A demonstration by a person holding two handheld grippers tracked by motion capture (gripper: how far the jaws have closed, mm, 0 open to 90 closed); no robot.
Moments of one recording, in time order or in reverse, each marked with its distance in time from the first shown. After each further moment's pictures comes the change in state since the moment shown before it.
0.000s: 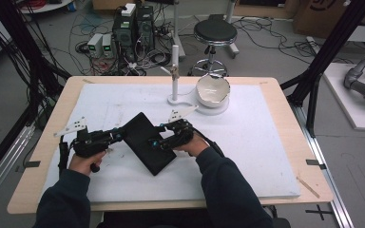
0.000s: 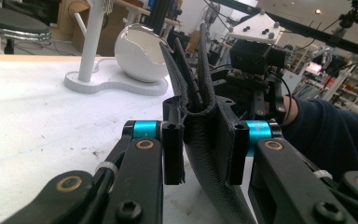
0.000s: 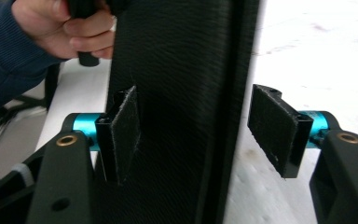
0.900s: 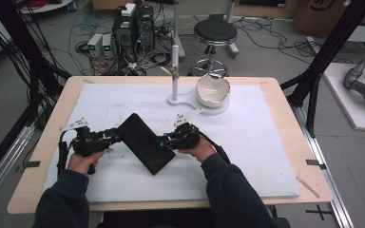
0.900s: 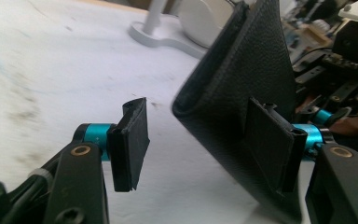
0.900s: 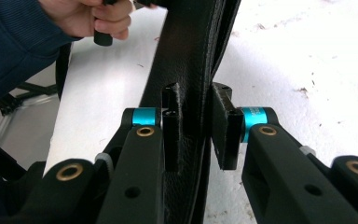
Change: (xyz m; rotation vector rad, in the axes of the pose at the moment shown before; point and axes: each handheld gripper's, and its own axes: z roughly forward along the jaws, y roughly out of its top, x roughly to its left) left arm 0.016 -0.008 -0.002 0.139 0.207 -0.168; right arm 0.010 -0.009 -0.019 0.060 0.001 0.019
